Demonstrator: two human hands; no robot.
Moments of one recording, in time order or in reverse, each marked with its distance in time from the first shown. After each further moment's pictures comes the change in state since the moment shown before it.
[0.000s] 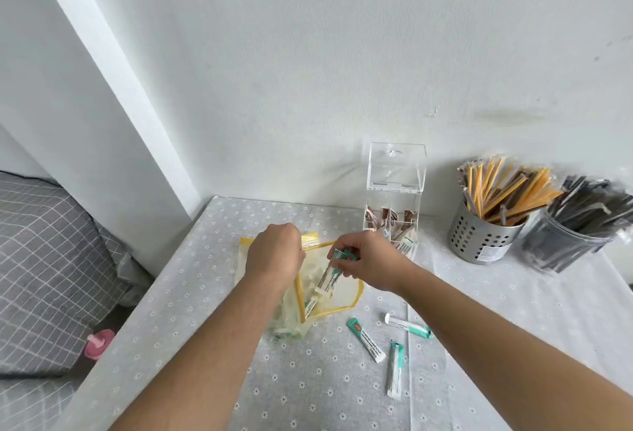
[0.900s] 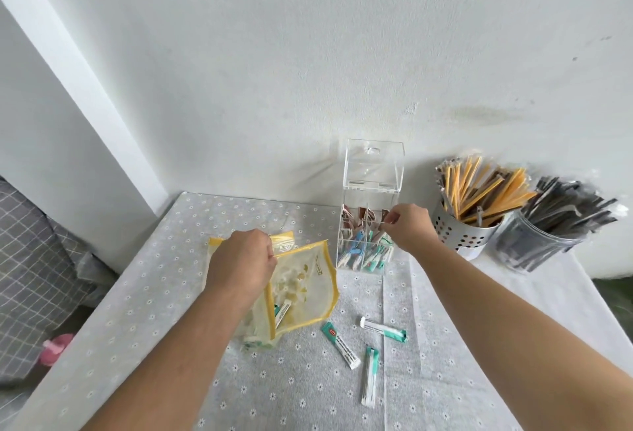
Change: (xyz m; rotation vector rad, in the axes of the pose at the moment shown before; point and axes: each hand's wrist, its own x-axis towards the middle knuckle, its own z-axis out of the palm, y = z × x) left_hand 0.003 0.000 0.004 -0.011 0.038 -0.005; right_hand 0.038 0.099 -0.074 -0.194 0.370 0.485
